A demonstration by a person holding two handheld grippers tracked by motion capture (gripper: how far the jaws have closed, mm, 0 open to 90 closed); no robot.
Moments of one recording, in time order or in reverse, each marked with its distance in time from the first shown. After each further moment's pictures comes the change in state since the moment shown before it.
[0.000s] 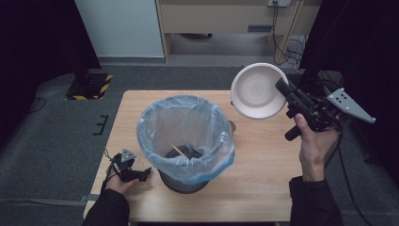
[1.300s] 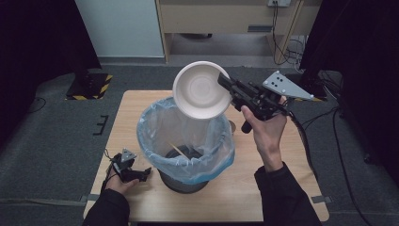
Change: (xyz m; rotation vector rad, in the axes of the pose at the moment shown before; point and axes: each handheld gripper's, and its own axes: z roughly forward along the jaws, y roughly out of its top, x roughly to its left) left arm 0.000 0.000 0.000 0.000 0.000 0.000; right arm 0.086 -0.007 0.081 0.103 0.213 -0.031
